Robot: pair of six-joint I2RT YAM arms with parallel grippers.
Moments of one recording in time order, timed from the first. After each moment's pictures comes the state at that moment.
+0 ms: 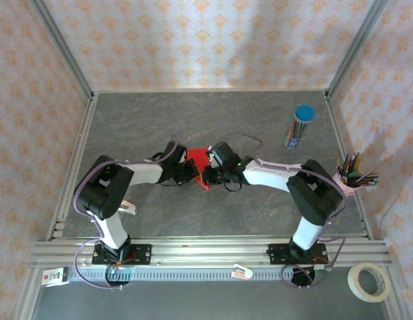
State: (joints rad) left arm -0.46 1.76 0.81 0.00 0.36 -0.98; right arm 0.77 1.73 0.99 -0.19 -0.29 0.59
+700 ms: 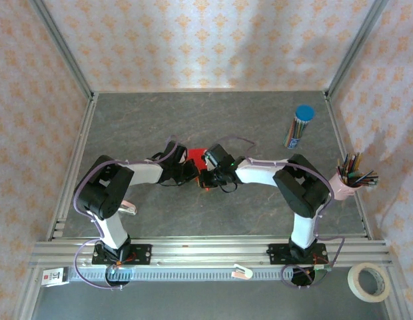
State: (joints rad) left arm -0.46 1.76 0.81 0.00 0.36 -0.96; right arm 0.78 1.84 1.03 -0.19 -0.32 0.59
